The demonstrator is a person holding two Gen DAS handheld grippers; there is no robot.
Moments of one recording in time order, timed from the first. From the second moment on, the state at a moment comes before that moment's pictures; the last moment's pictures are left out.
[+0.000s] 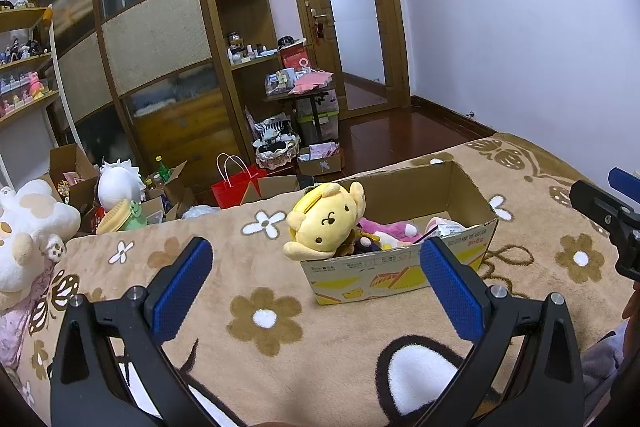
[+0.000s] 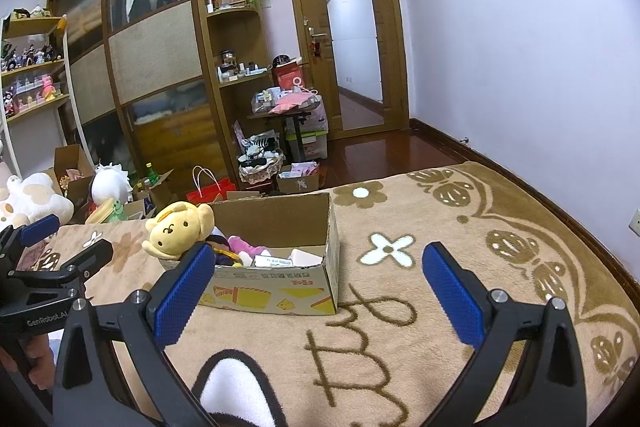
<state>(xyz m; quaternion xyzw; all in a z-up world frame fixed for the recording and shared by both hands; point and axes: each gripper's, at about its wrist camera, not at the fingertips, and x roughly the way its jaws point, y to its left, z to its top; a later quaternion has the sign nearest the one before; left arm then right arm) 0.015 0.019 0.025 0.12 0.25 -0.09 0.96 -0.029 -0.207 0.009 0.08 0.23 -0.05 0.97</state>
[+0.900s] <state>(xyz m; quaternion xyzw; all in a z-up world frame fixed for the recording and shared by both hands) 0.009 0.015 0.023 0.12 0.25 -0.09 0.96 -0.029 -0.208 0.009 0.08 0.23 -0.05 0.97</state>
